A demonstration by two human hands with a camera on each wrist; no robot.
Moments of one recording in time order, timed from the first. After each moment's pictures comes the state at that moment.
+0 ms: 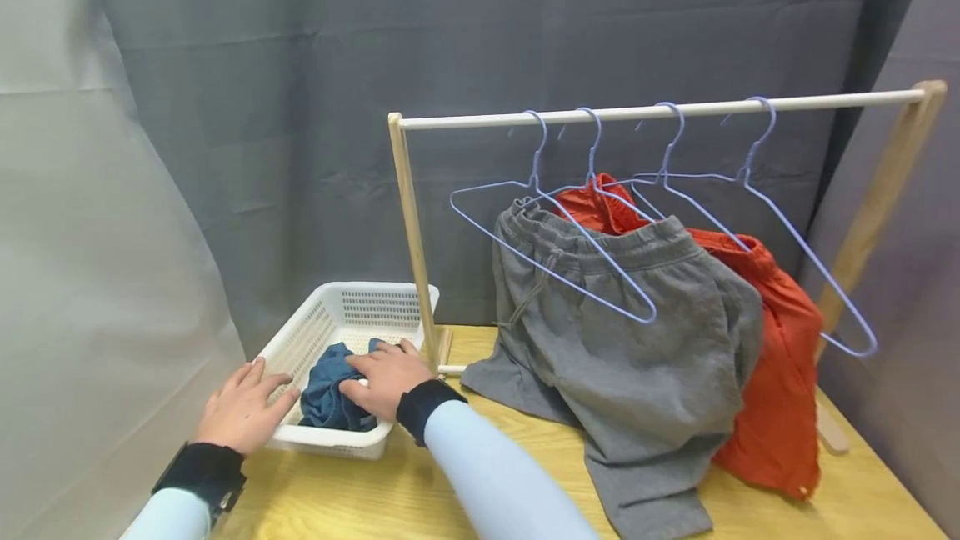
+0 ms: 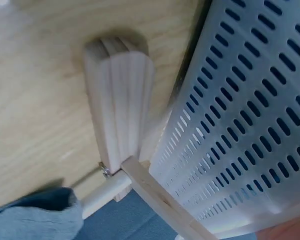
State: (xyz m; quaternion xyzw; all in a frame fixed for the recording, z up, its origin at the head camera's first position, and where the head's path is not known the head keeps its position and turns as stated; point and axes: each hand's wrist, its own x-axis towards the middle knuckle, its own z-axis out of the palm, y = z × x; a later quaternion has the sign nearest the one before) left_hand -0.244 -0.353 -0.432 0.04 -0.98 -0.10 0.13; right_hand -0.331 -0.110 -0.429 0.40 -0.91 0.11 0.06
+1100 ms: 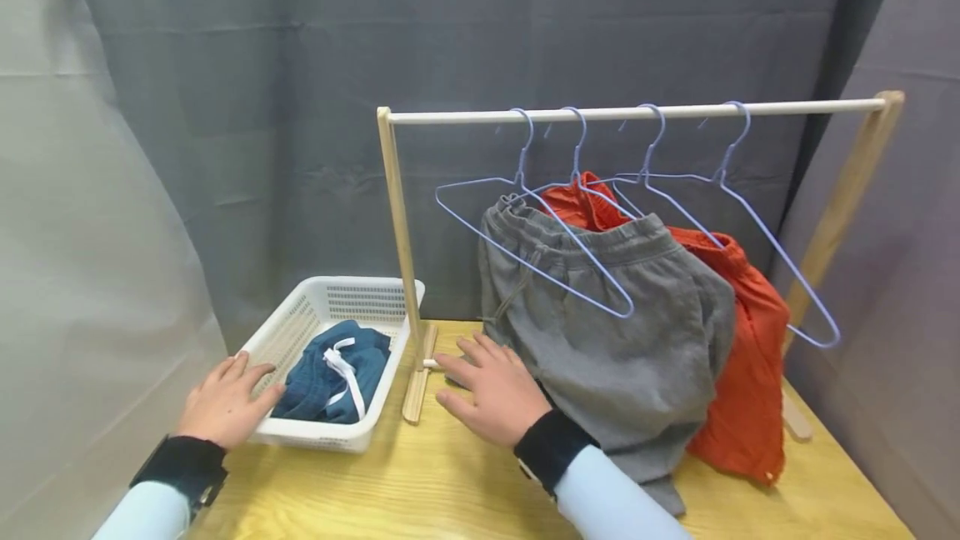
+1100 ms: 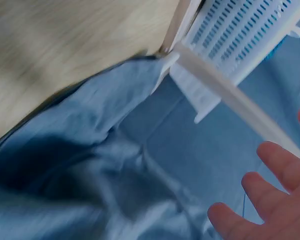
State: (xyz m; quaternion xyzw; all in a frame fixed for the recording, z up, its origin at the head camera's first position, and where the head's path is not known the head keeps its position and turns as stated) left_hand -0.241 -0.349 -0.431 0.04 -0.98 -0.11 0.14; right_hand -0.278 0.060 -0.408 0.36 -0.90 0.19 0.13
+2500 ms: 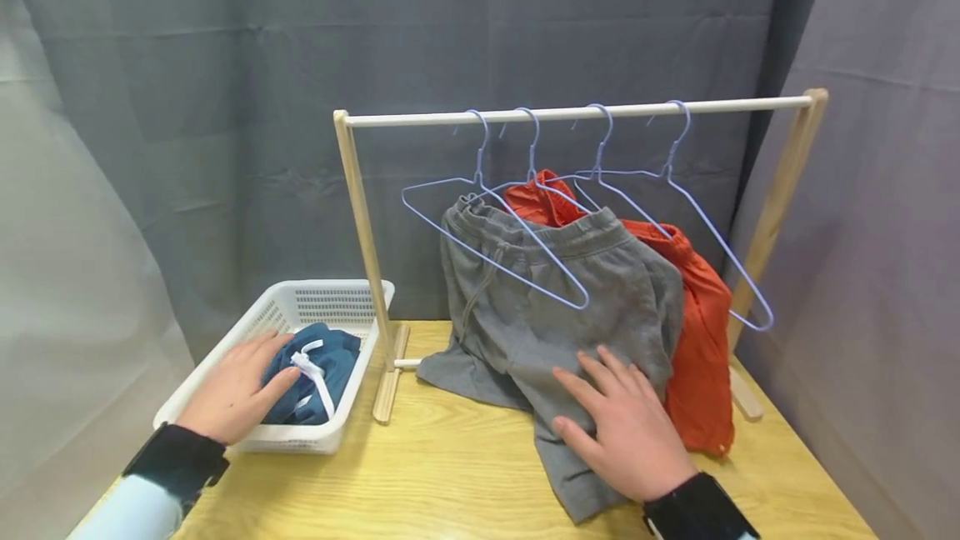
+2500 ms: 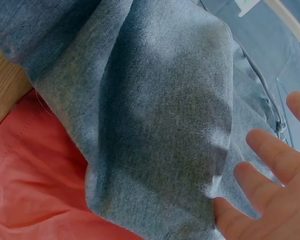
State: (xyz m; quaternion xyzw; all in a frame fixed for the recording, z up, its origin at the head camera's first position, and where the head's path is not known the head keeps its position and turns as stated) left_hand -0.240 -0.280 -0.385 -0.12 -0.96 -0.13 0.19; right_hand -0.208 0.231 -0.404 0.24 -0.94 0.13 0.20
